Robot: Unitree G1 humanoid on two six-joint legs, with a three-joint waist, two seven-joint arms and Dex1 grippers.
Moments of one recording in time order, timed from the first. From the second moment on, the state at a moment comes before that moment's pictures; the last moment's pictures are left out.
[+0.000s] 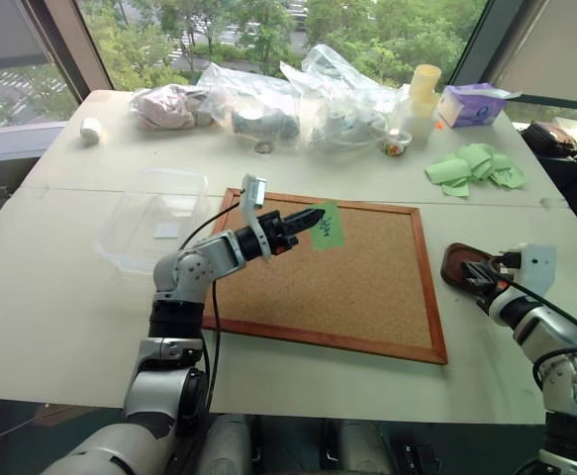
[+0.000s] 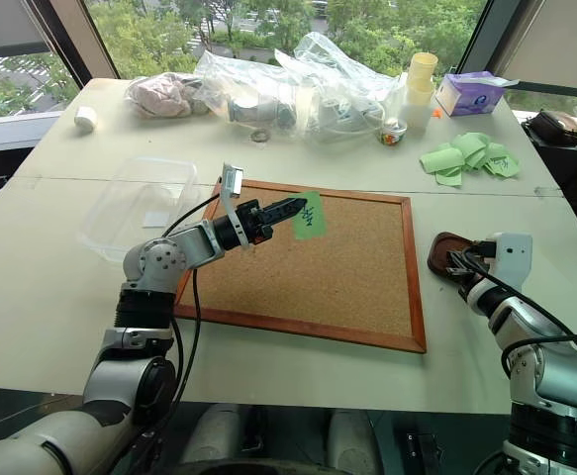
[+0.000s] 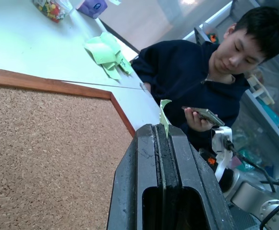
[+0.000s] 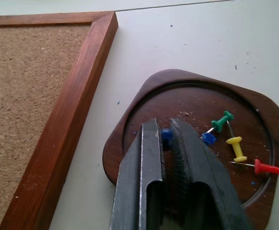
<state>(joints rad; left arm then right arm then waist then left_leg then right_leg) -0.70 0.08 0.15 0.23 -0.73 0.91 -0.63 -0.08 -0.49 -0.47 -0.13 0.43 0.70 0.35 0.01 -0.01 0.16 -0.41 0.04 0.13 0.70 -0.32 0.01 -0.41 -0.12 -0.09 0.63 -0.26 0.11</state>
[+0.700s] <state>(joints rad) -0.73 0.14 0.28 0.10 -0.66 0.71 -0.34 -0.18 -0.57 -0.39 -0.49 0.70 0.92 0.42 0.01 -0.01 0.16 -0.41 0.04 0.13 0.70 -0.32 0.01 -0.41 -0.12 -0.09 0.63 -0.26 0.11</state>
